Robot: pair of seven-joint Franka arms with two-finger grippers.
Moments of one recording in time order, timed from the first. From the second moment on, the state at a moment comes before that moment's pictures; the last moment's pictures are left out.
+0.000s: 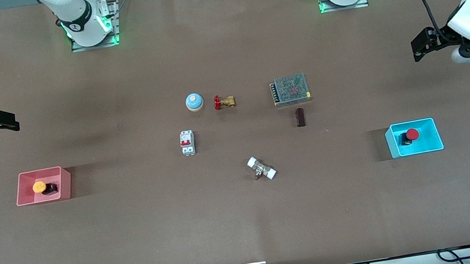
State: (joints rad) left arm -0.01 -0.01 -0.05 -1.73 0.03 1.71 0.04; right arm 0.00 0.12 -0.01 -1.56 -0.02 1.54 -0.04
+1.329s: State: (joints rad) left arm -0.01 0.10 -0.03 -1.70 0.03 1.72 0.03; right arm -0.11 0.23 -0.01 -1.81 -0.09 1.99 -0.11
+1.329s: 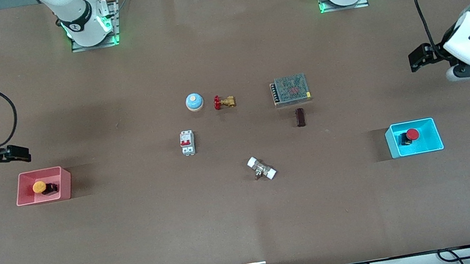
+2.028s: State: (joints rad) left arm 0.06 0.51 -0.02 -1.59 0.03 2.01 0.03; right arm -0.16 0.39 -0.01 -1.86 -0.14 2.30 -0.15
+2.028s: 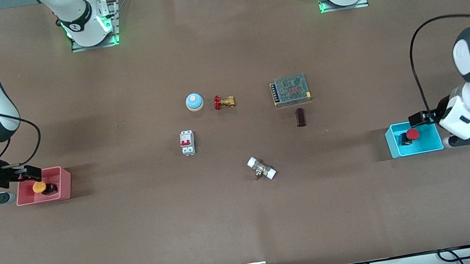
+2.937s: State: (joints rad) left arm 0.09 0.63 -0.02 -1.74 0.04 2.32 0.06; right arm -0.18 0.54 -0.01 -1.86 -0.16 2.43 -0.17
